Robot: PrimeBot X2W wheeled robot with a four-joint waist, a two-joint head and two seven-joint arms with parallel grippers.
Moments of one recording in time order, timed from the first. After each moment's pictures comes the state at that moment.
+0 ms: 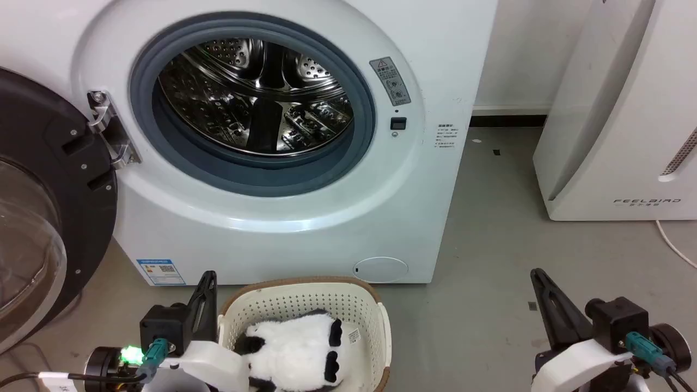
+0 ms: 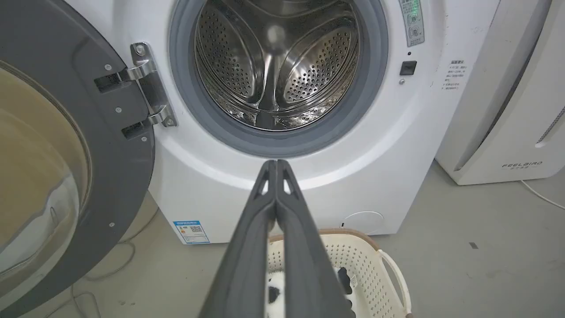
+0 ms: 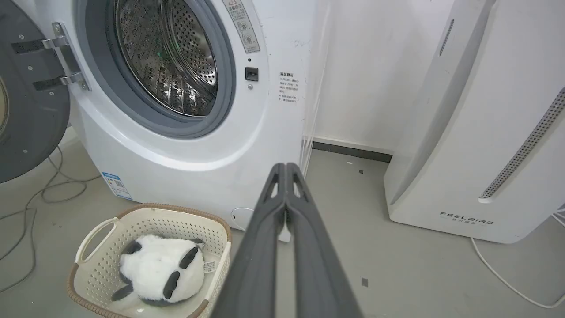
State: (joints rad) left arm 0.01 0.05 0.00 0.00 0.00 0.00 0.00; right arm 0.01 -0.05 0.00 0.00 0.01 0.13 0.00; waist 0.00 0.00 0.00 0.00
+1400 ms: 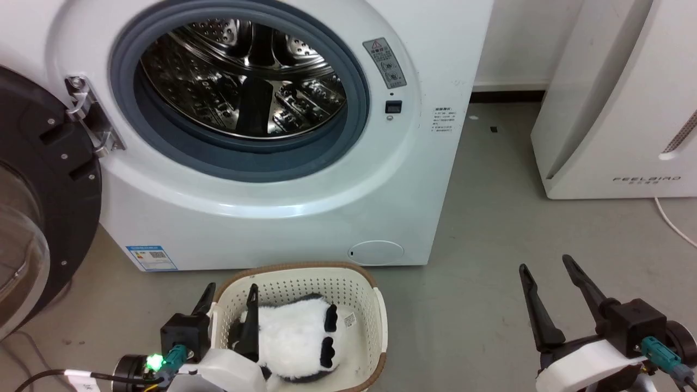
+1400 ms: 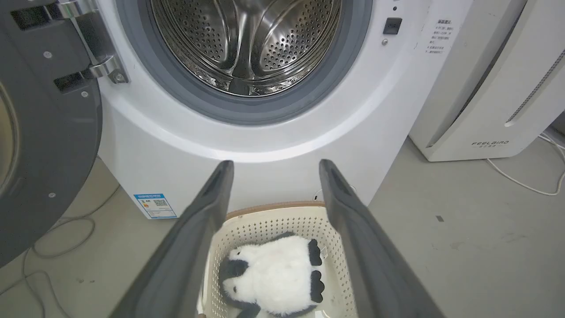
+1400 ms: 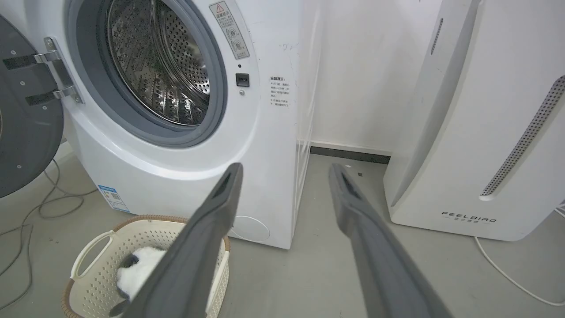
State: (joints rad) left arm 0.00 0.05 -0.06 0.11 -0.07 0.00 -0.06; right arm 0.02 -0.05 -0.01 -0.02 0.03 0.13 -0.06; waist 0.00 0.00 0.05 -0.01
